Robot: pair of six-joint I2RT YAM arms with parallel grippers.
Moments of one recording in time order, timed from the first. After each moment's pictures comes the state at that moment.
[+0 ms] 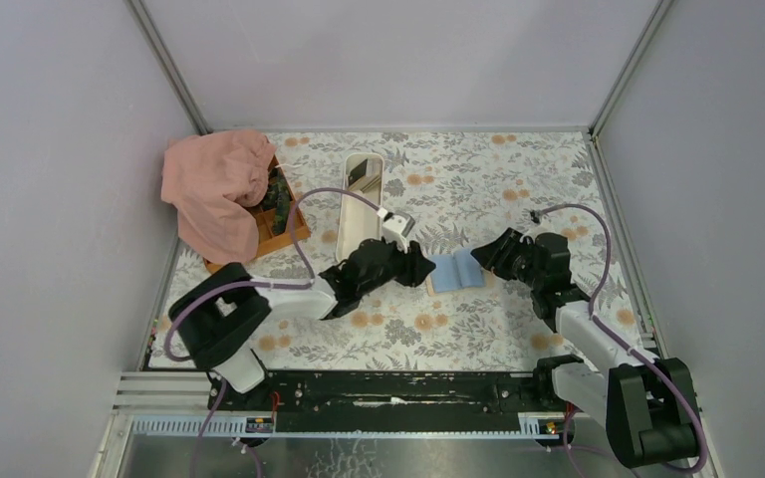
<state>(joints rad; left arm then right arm) -0.89 1.66 0.68 0.65 -0.02 -0.46 0.16 1.05 0.33 0.26 -0.33 0.69</state>
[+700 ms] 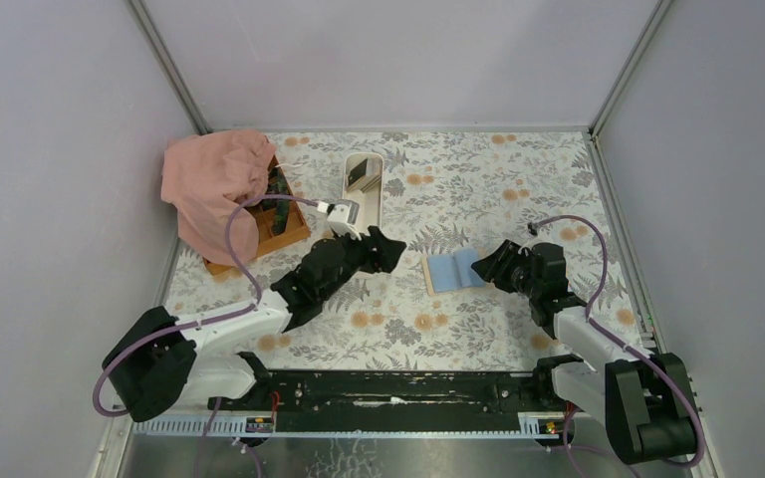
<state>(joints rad) -0.83 1.23 0.55 0.51 -0.19 -0.58 0.16 1.05 0.26 0.24 -0.30 0.66</state>
